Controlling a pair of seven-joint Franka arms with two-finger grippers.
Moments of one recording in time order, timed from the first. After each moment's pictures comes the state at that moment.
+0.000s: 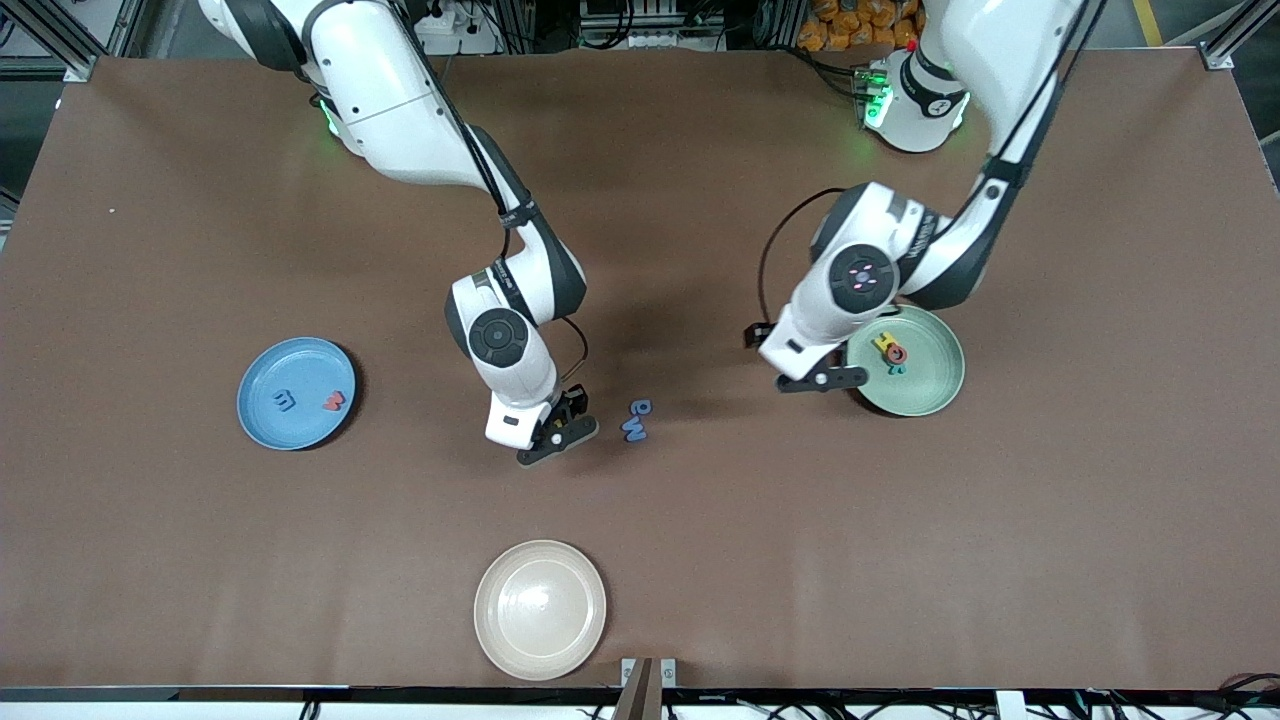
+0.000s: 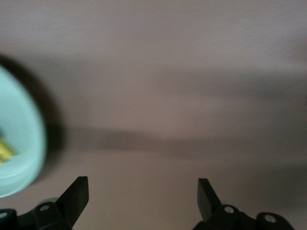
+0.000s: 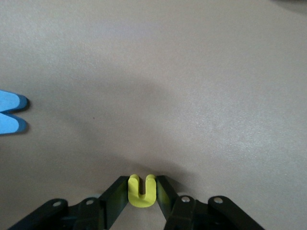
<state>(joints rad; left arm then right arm) -0.36 0.47 -0.21 -1.84 -0.03 2.19 -0.63 0.71 0.81 -0.19 -1.57 0.20 2.45 -0.04</state>
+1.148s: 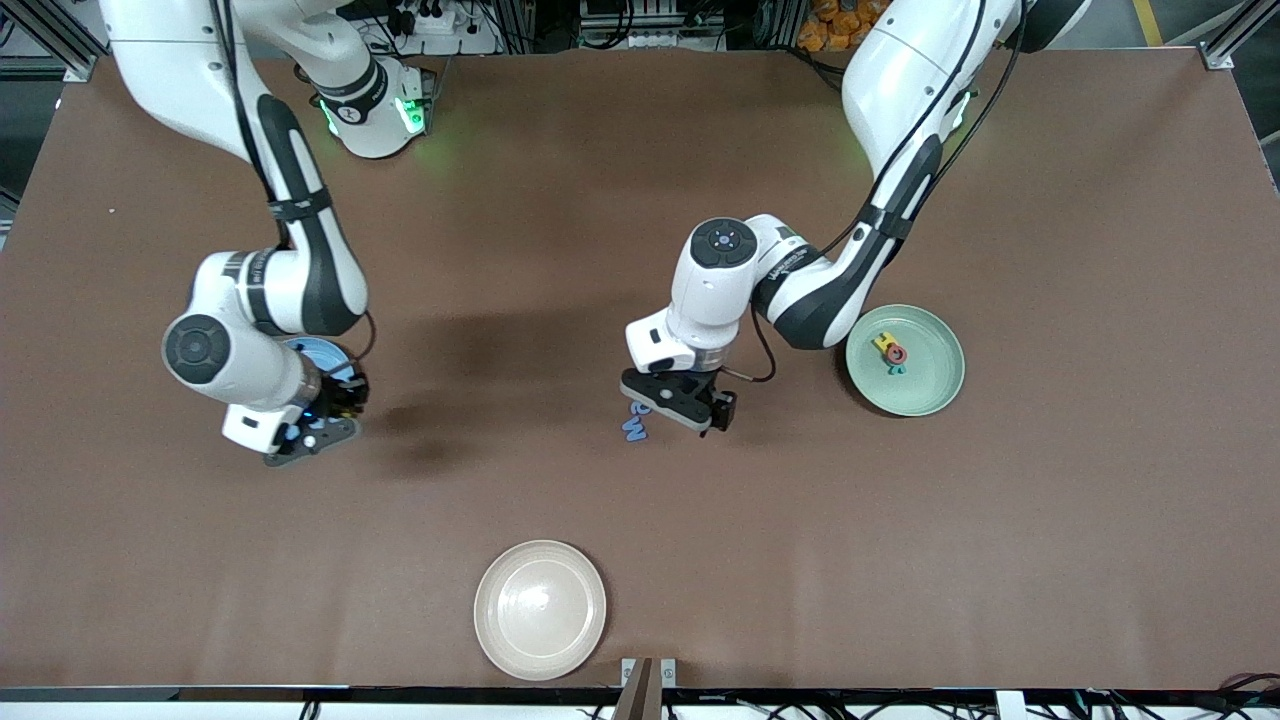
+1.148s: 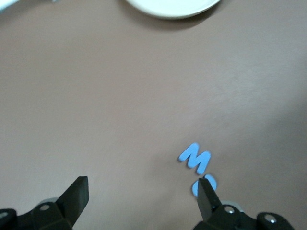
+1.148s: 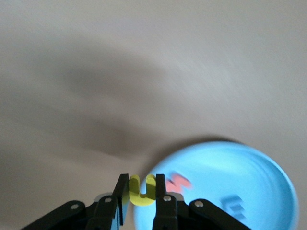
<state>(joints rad) -0.51 0.72 -0.21 -1.56 0.40 2.63 -0.34 0.42 0.45 -0.38 -1.95 0.13 2.26 -0.43</state>
